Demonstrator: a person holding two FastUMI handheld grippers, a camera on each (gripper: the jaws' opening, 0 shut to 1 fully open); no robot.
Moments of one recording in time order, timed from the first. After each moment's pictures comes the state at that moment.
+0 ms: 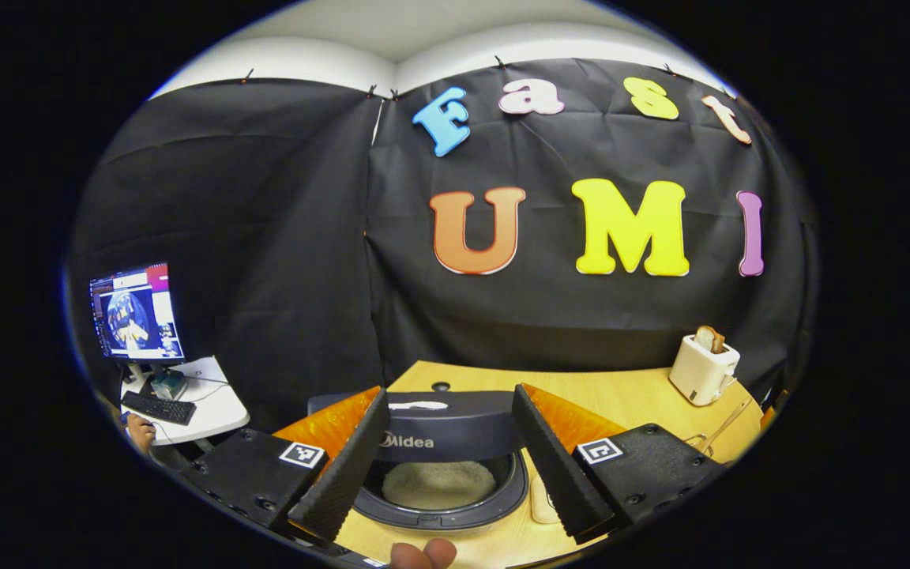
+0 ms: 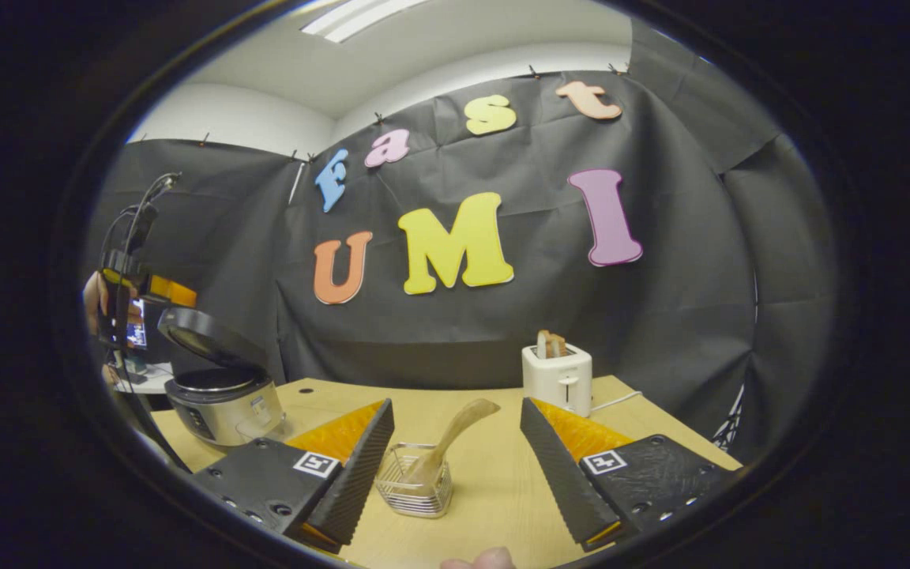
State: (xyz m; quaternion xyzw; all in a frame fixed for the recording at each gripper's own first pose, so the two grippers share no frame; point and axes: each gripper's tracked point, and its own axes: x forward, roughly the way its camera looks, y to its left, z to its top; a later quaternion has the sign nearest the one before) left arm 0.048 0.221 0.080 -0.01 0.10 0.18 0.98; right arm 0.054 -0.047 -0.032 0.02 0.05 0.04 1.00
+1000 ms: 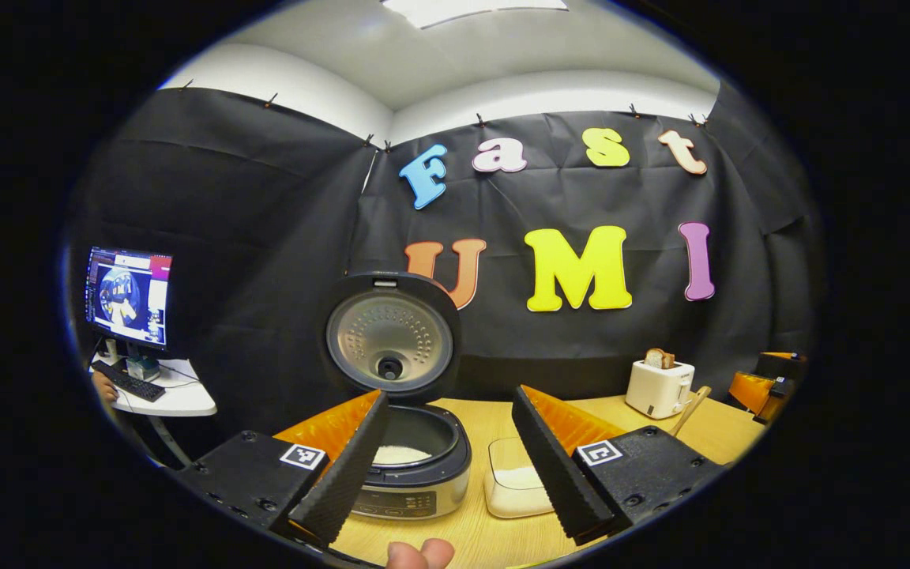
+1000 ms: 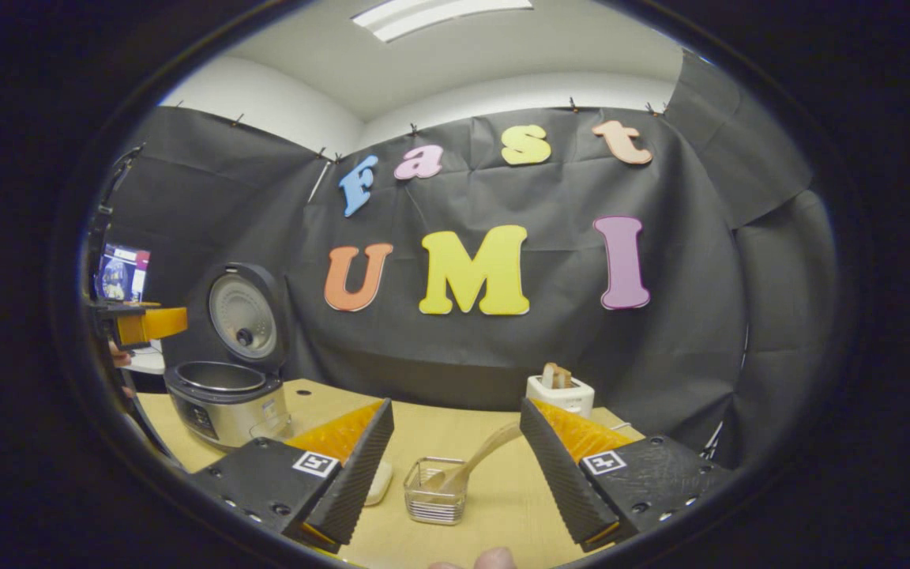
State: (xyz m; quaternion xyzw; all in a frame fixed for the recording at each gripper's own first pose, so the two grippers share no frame) left arm -0.025 0.143 0.029 -0.02 -0.01 0.13 0.99; right arm 0.027 0.001 -0.007 -0.04 0.01 0.02 1.00
